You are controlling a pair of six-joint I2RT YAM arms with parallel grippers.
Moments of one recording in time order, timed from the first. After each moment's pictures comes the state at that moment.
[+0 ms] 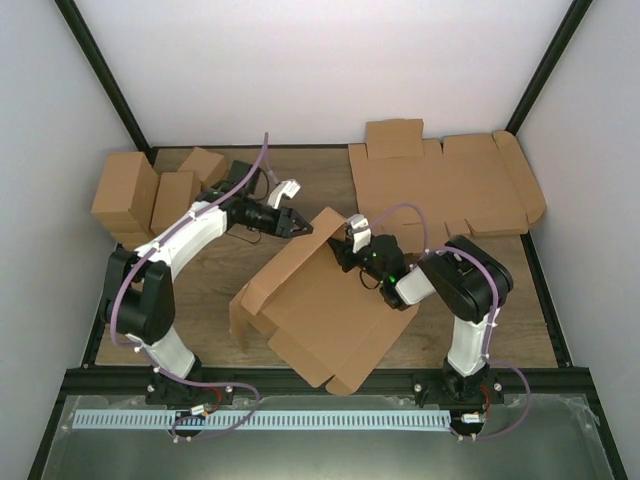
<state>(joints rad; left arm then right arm) -0.37 1.67 1.28 -0.58 0.87 -0.10 0.60 1.85 0.54 1.10 -0.14 0.12</state>
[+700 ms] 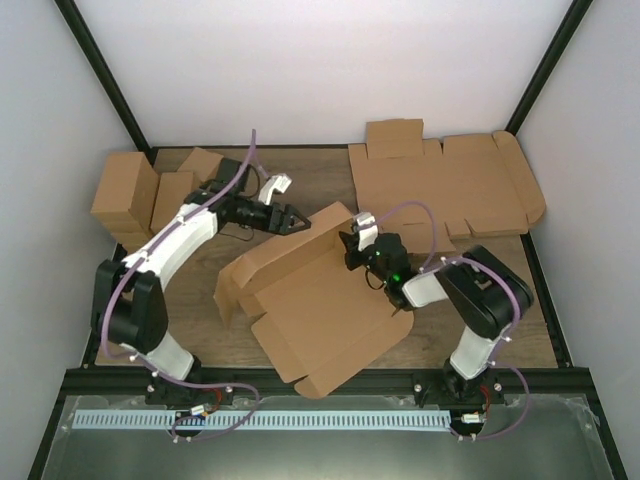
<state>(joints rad) -0.34 1.63 1.26 -0.57 0.86 -0.12 0.60 1.77 0.54 0.99 -0.08 0.11</state>
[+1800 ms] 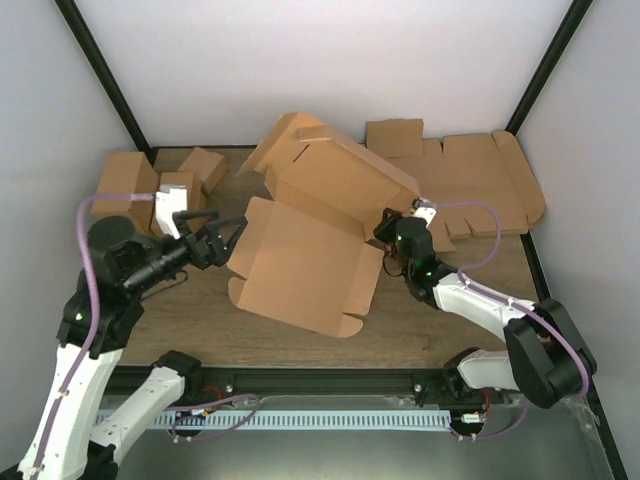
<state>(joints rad) -0.34 0.70 1.19 -0.63 0.42 -0.48 0.53 1.29 0.58 0.41 0.33 0.84</state>
